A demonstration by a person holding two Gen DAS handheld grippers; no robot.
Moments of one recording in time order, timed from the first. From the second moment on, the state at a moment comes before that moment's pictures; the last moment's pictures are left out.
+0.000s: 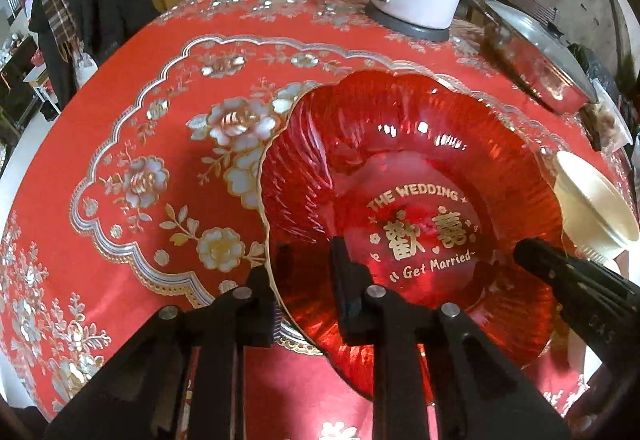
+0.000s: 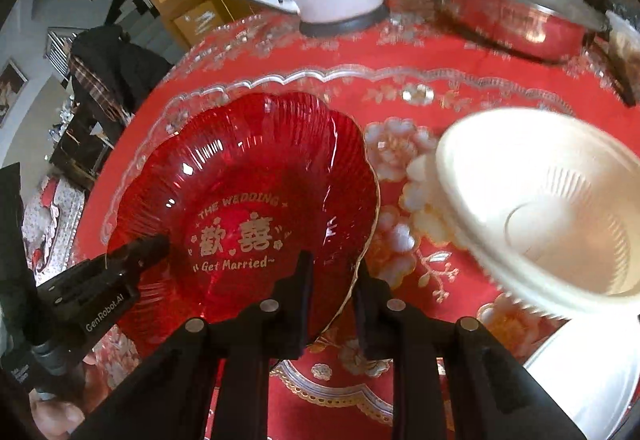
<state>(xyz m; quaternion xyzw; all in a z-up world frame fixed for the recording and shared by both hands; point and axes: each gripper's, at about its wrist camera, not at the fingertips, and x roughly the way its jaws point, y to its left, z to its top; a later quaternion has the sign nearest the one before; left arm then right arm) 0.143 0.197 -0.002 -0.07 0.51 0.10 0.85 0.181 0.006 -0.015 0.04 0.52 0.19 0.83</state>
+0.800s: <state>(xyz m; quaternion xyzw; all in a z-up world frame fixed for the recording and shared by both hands) 0.106 0.115 0.092 -0.04 0.44 0.02 0.90 0.151 -0.099 0.071 0.14 0.47 0.22 0.84</state>
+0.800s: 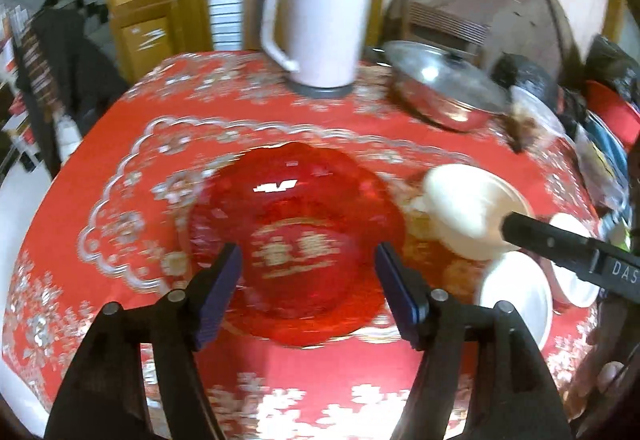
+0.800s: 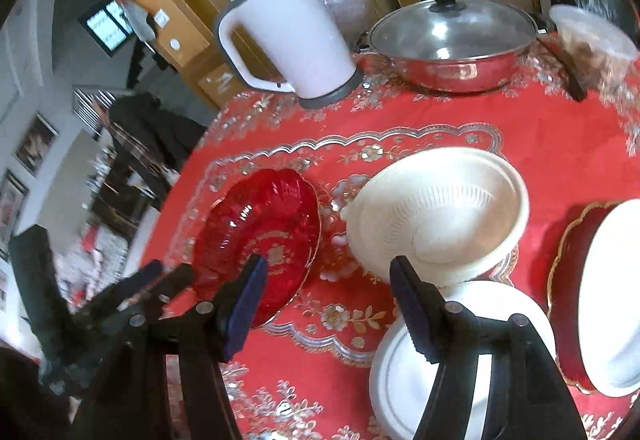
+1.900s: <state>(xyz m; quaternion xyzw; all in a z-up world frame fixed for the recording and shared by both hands) 0.180 -0.006 0.031 -0.09 0.52 -0.04 0.85 0.215 -0.190 0.021 0.19 0.49 0.13 0.84</state>
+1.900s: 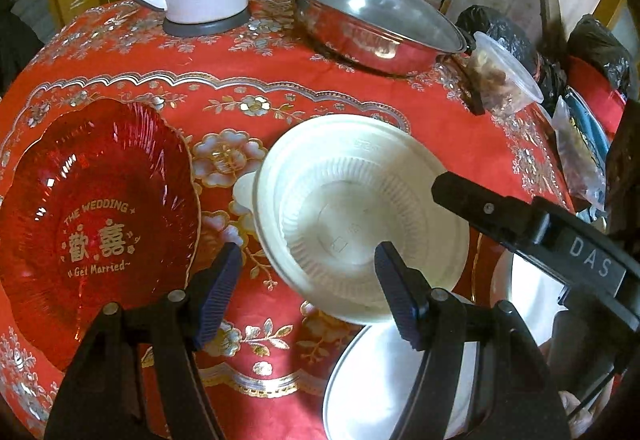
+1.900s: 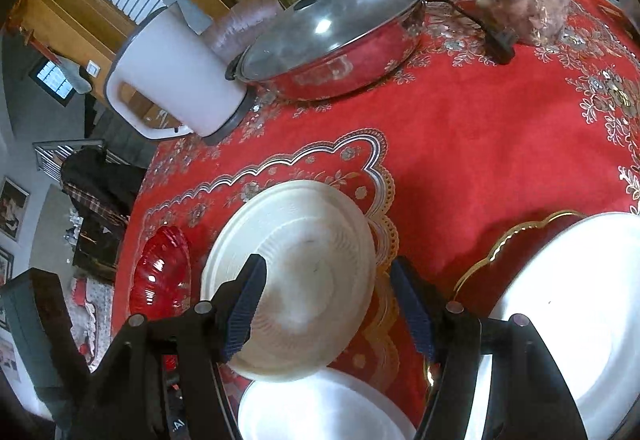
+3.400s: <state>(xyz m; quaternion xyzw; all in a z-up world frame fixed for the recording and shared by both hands) 0.117 0.125 0.092 -0.09 0.44 0.05 0.89 0.152 -0.072 0.084 0.13 0.44 0.24 0.86</state>
